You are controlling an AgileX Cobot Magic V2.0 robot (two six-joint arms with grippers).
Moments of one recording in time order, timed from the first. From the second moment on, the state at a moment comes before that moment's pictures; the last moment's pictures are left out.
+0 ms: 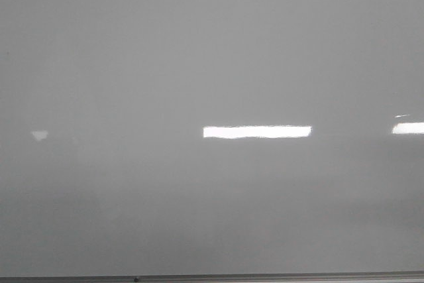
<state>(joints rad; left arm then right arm) -0.01 -0.01 0.00 -0.10 0.35 -0.02 -0.03 -0.02 0.02 0.04 0.37 0.01</state>
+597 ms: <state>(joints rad) -0.01 -0.01 0.01 -0.10 0.15 -0.02 -0.03 -0.02 0.03 0.02 0.30 0.01</state>
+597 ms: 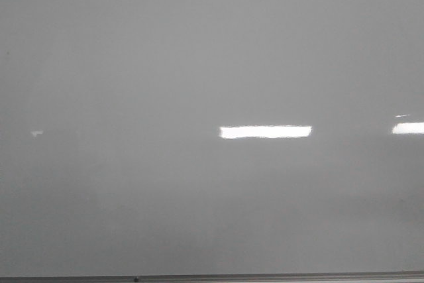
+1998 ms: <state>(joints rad) -0.01 0.49 -0.68 0.01 0.53 -0.02 -0.03 0.45 -0.59 0.04 0.61 0.01</state>
